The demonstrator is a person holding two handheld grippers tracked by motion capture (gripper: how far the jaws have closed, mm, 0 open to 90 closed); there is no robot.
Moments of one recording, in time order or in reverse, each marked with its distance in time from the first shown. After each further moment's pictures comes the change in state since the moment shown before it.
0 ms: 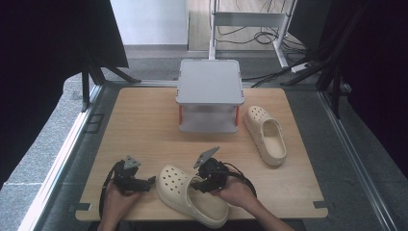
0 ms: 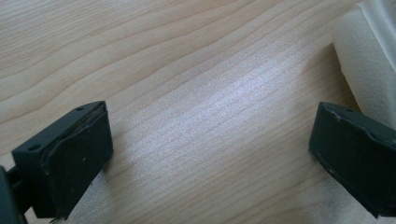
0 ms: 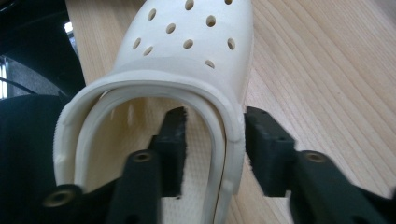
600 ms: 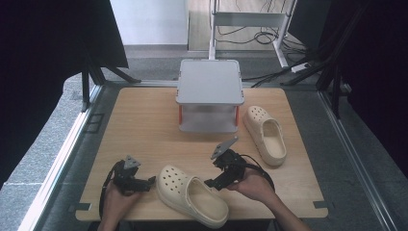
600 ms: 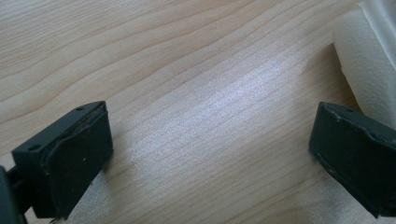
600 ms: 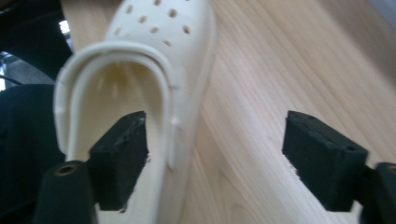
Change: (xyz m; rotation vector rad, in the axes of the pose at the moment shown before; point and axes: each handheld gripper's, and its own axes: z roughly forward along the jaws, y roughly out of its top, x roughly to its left) left arm 0.000 0.000 0.000 0.002 -0.003 -0.001; right arm -0.027 -0.015 -0.045 -0.011 -0.028 0.025
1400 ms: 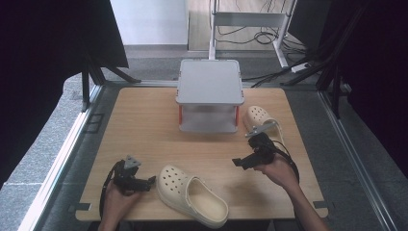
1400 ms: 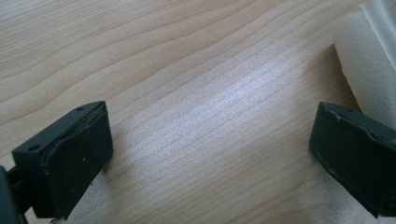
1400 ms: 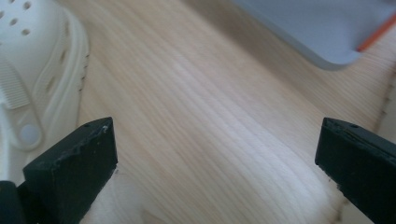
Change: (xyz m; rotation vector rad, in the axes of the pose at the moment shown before) left arm 0.000 0.001 0.001 -0.002 0.005 0.001; right arm -0.085 -0.049 -0.038 -0.094 -0.186 0.228
